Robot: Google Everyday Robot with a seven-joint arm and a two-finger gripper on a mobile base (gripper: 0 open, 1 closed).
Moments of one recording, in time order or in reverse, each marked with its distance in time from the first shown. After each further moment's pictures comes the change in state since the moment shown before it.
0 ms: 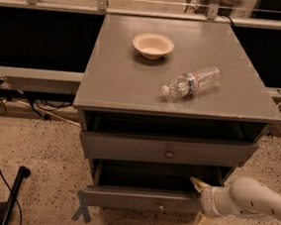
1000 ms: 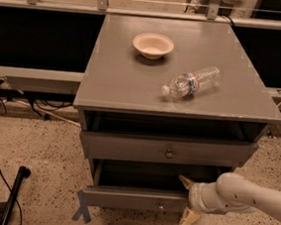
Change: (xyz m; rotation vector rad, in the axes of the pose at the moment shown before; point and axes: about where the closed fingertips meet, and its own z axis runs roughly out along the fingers) arm -0.026 -0.011 0.047 -0.034 -0.062 0.035
